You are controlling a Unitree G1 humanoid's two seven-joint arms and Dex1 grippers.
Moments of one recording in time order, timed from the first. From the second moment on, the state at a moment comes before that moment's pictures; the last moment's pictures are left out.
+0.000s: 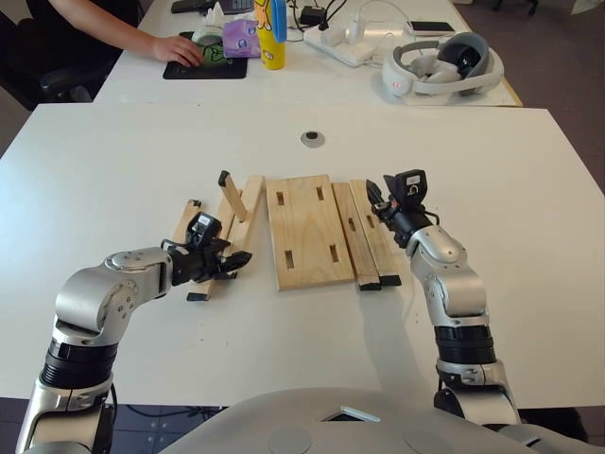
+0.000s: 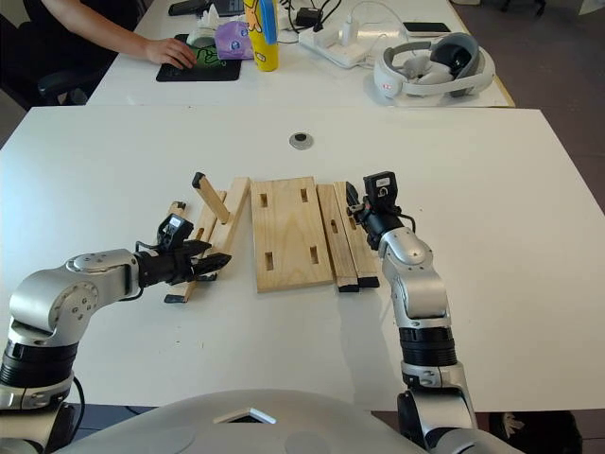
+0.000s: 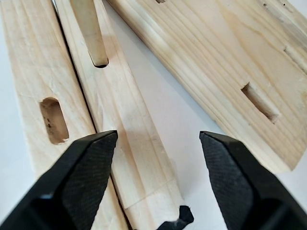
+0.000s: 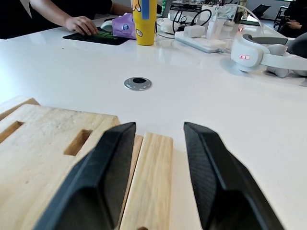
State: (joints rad) left arm -0.09 0.60 -0.04 -0.40 -0.54 1.14 -0.44; right arm -0.18 -0.18 0.01 -0.11 0.13 0.44 0.22
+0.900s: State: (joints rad) left arm -0.22 0.53 0.06 -0.53 -0.61 1.36 -0.37; right arm -0.16 -0.18 0.01 -0.08 0.12 0.42 0.22
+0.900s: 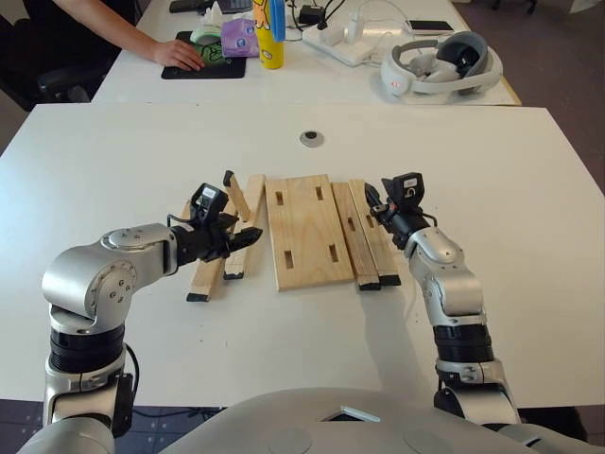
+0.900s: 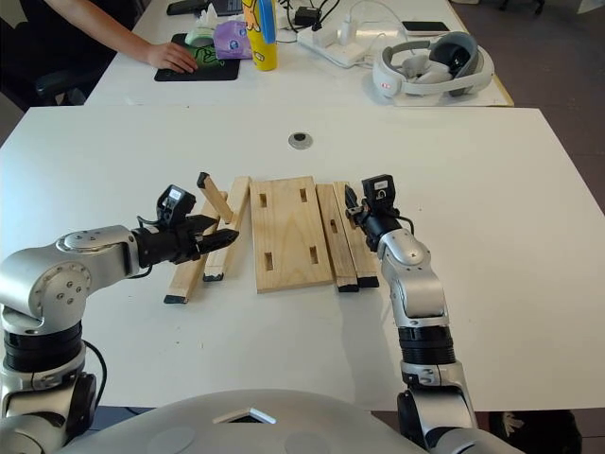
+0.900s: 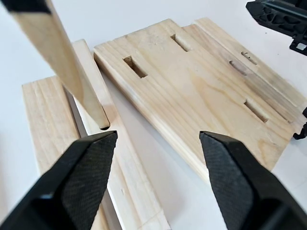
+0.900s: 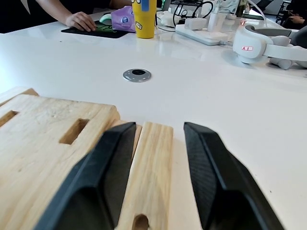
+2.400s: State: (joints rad) left arm -0.18 0.53 -0.15 -0.33 -0.38 1.16 -0.35; right arm -0.12 -0.14 0.01 -0.19 0.13 0.47 0.18
